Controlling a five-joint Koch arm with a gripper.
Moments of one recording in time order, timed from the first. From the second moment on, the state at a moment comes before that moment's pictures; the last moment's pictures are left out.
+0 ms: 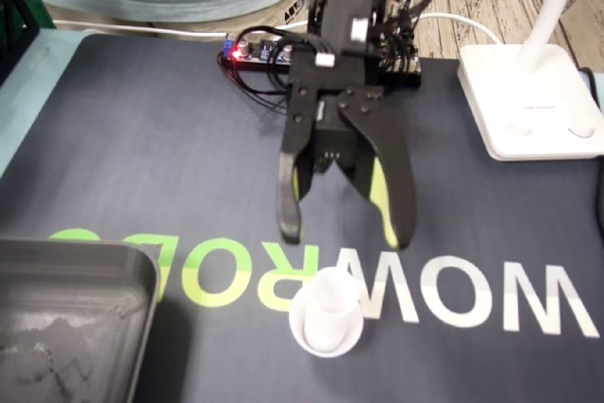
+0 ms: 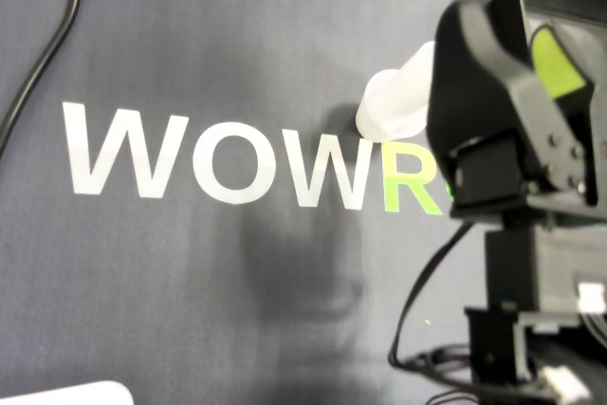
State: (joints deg) arm 2.0 105.7 157.1 -57.2 -85.7
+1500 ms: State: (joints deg) arm 0.9 76.2 150.1 -66.4 -86.1
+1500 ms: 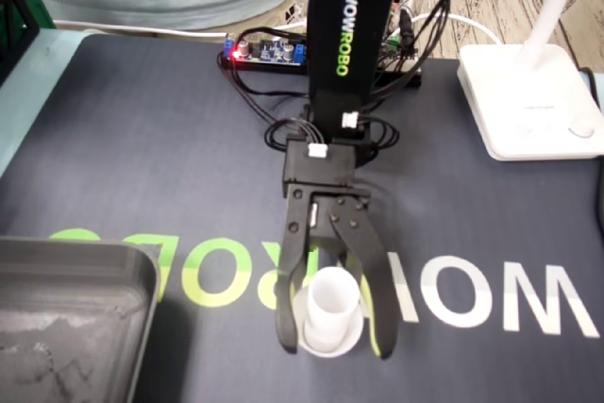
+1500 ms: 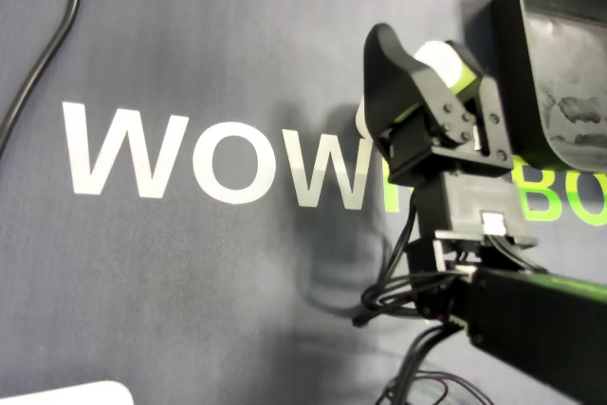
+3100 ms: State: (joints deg) arm -0.8 73.4 148.9 -66.4 -82.8
